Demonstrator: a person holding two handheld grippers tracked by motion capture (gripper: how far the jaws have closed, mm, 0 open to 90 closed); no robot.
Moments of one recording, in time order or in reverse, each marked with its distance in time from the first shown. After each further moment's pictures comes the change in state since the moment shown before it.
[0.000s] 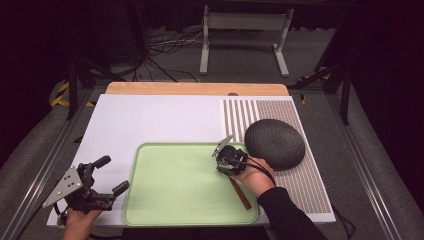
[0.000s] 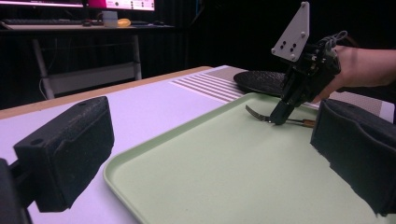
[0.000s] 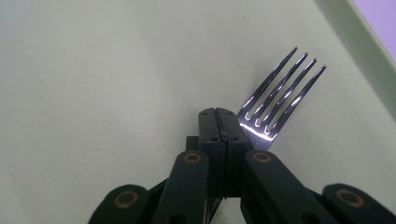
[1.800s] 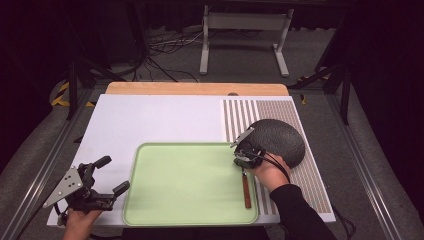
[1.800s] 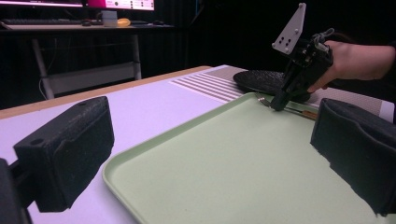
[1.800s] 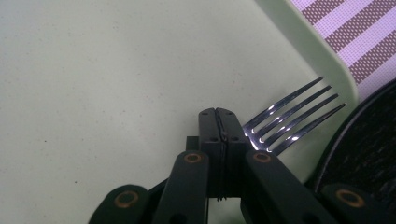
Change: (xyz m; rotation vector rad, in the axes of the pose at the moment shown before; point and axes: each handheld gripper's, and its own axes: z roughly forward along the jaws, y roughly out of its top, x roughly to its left) left arm -0.001 0.000 0.000 0.003 0.000 0.004; right arm -0.036 -0.032 -0.014 0.014 -0.071 0.131
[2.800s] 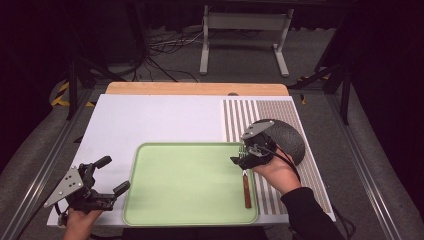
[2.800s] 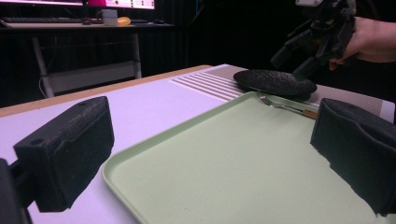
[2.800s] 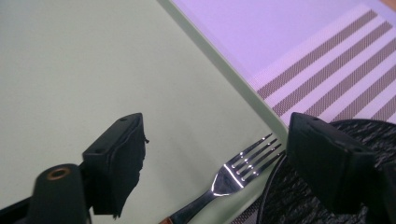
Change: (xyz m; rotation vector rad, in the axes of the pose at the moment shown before) left arm 0.000 -0.001 0.001 0.002 0.001 -0.005; right arm 0.000 -0.001 -0.060 -0.274 -0.007 -0.033
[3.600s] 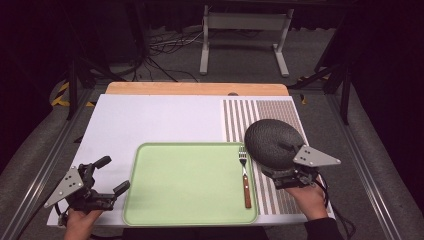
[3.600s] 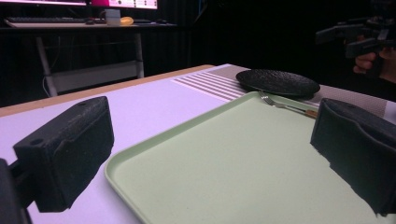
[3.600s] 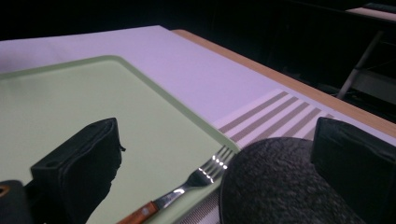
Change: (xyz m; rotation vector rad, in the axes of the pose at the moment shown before) left arm 0.000 -0.001 0.000 0.002 0.015 0.003; right arm -0.003 -0.108 -0.063 -0.539 -0.110 0.048
